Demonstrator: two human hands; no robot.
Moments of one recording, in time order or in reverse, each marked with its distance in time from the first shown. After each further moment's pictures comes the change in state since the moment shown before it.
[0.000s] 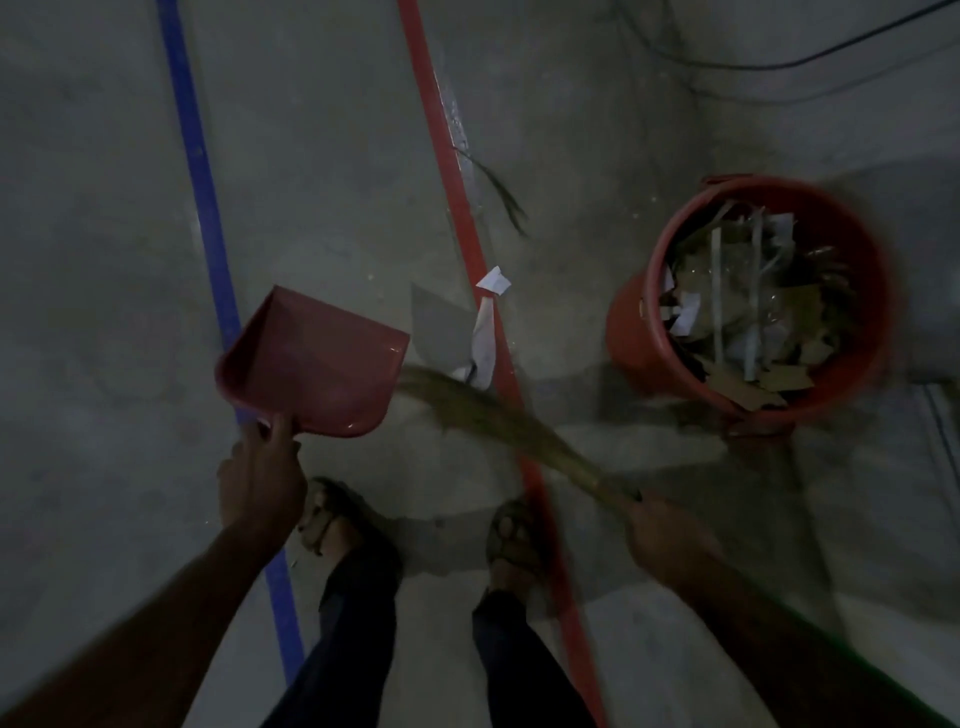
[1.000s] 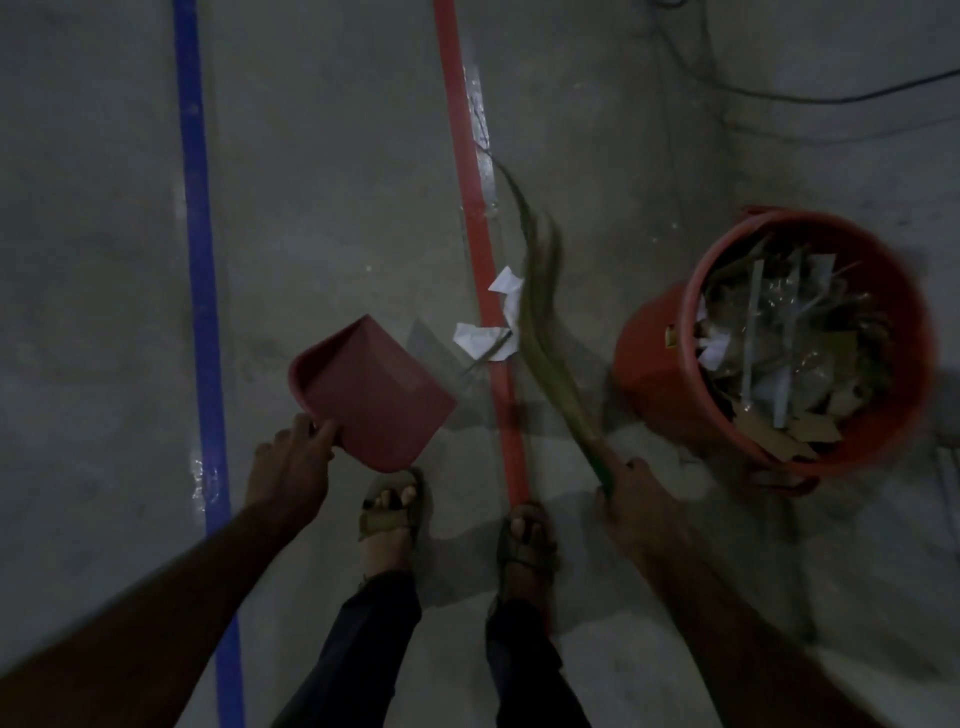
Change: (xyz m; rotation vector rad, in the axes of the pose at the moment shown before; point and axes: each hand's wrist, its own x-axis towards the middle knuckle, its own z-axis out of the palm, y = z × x) left_hand 0.037 0.014 0.088 -0.014 -0.112 0.215; right_hand 0.085 -0.039 -0.032 0.334 0.139 0.150
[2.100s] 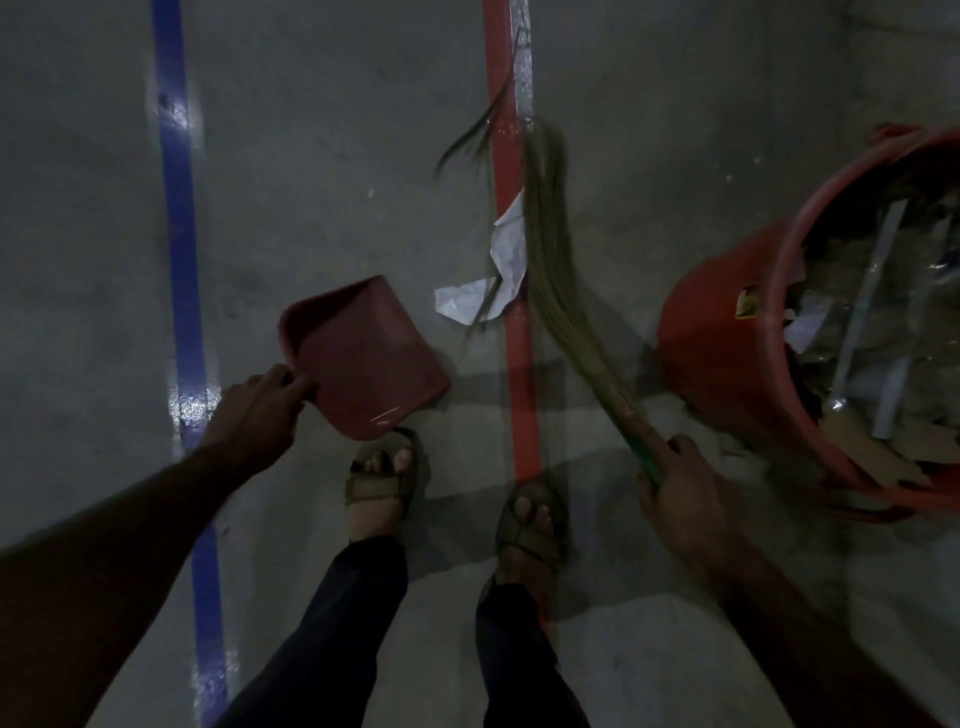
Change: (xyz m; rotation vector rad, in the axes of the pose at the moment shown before) left_hand 0.043 -0.031 0.061 0.042 -0.089 0.068; right_hand 0.056 0.062 0.035 -0.010 0.089 -0.180
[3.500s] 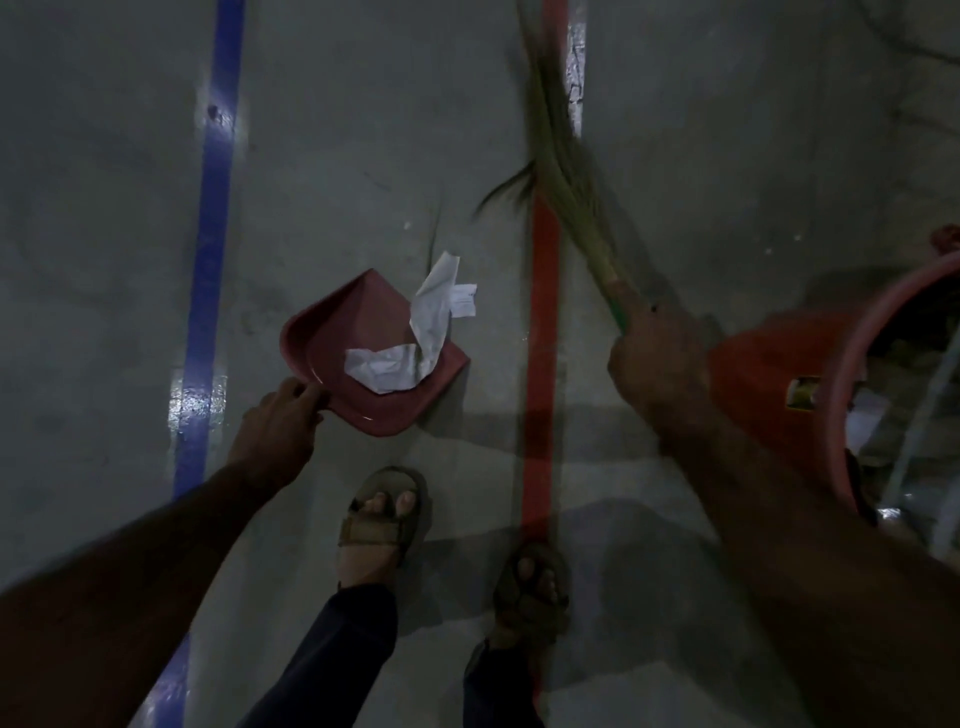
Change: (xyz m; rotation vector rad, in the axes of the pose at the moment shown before) left_hand 0.034 -0.010 0.038 -0.240 0.073 -0.232; right_hand 0.186 -0.128 -0.054 -0.240 0.221 -0.082
